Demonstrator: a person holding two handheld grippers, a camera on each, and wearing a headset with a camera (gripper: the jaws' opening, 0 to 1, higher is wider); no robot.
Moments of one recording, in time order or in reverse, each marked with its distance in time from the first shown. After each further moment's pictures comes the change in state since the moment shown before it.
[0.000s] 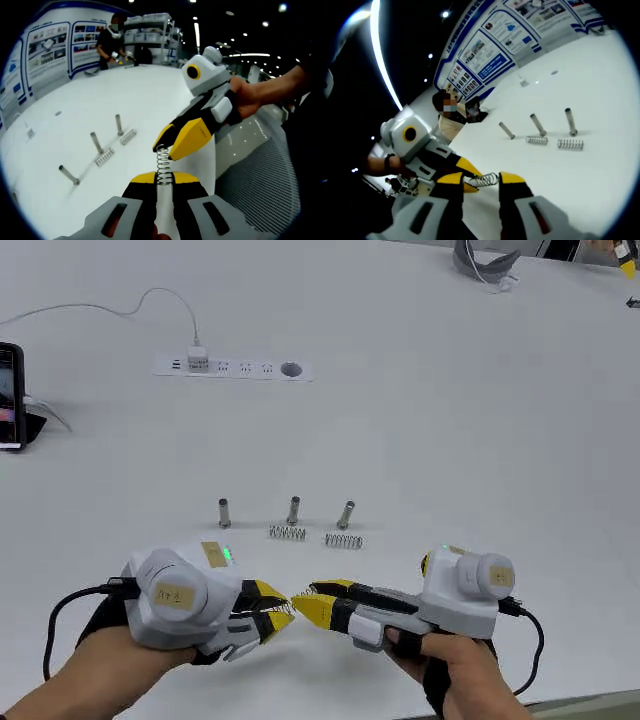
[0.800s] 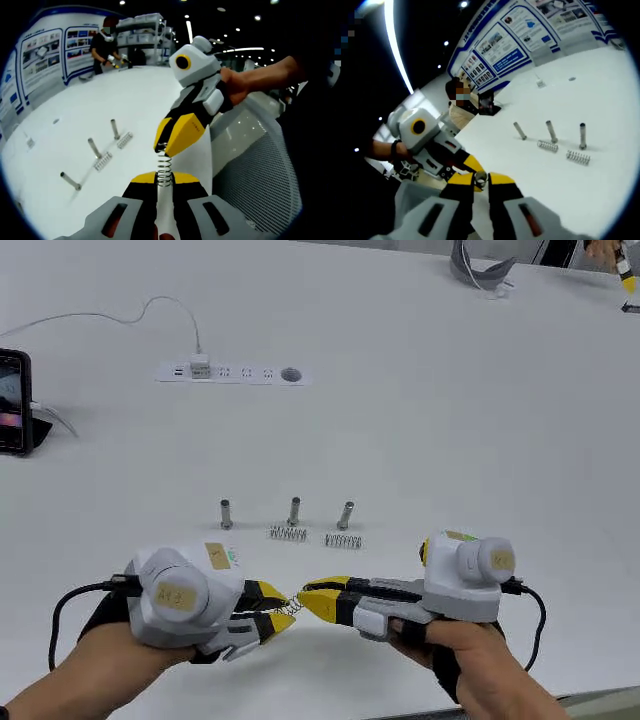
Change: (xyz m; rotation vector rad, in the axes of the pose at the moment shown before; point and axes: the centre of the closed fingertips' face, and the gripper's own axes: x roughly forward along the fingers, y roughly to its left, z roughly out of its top) left arm -0.005 -0.008 0.004 0.069 0.001 -0.018; right arm -0.004 0.023 0.003 -0.158 0.119 0.096
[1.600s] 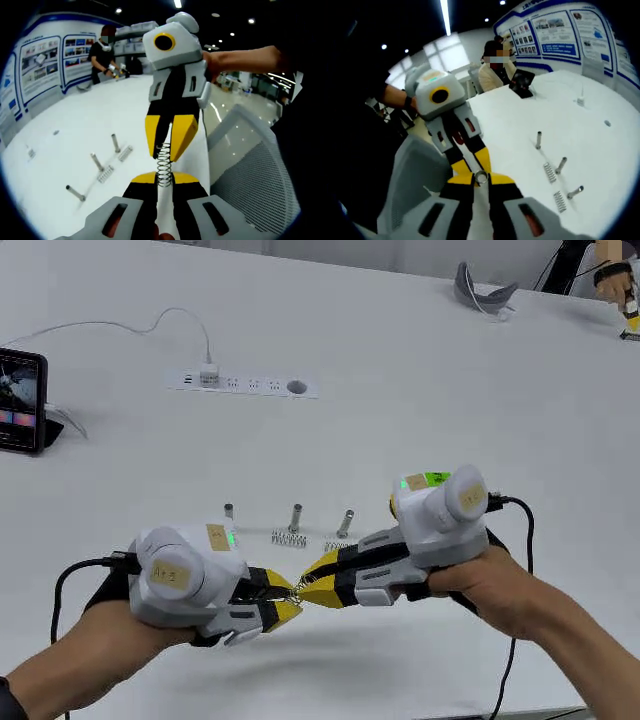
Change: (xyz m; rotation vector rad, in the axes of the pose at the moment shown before) left arm -0.009 -0.001 0.023 0.023 -0.071 -0.021; right arm -0.001 0.021 0.014 -0.481 0.415 0.150
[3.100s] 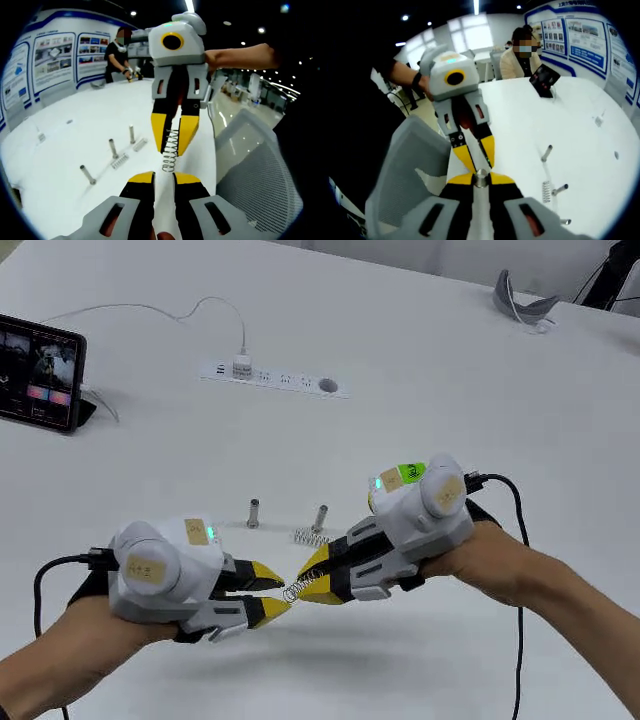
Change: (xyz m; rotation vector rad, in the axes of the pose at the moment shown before) left arm -0.034 0.030 -0.024 -0.109 -0.065 0.095; right arm 0.025 -0.009 0.011 -0.164 0.104 0.068
